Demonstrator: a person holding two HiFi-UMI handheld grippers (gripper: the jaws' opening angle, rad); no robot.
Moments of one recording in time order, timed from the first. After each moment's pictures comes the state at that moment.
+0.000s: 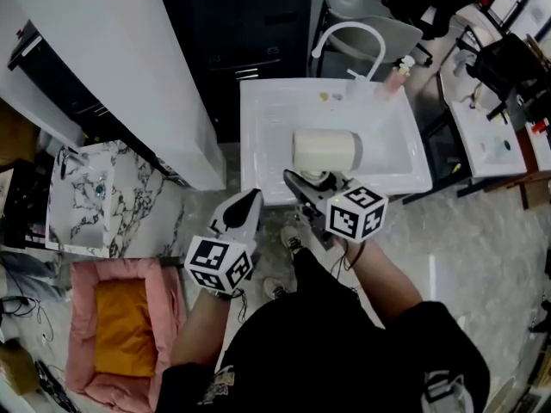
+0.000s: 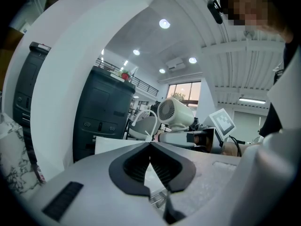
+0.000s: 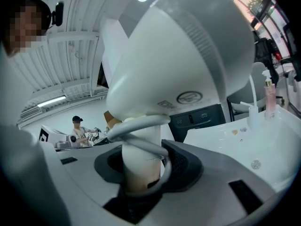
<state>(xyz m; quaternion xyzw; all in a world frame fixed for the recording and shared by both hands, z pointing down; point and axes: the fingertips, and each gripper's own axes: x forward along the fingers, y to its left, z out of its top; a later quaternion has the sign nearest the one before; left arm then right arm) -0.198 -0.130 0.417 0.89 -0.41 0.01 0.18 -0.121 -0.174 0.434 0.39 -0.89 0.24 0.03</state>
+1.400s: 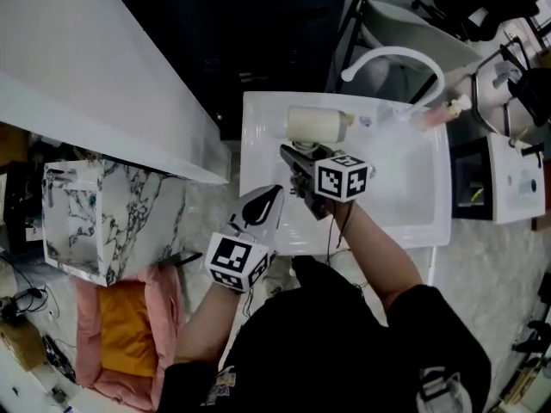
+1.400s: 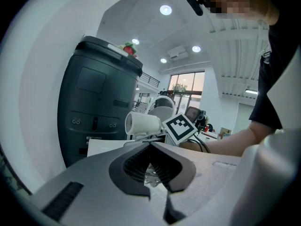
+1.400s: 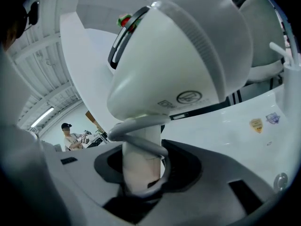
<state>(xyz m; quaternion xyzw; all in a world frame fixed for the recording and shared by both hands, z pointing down) -0.134 -0.359 0.495 0.89 -0.41 0.07 0.19 -0.107 -0.464 0.595 0.36 -0.85 0.38 0.08</state>
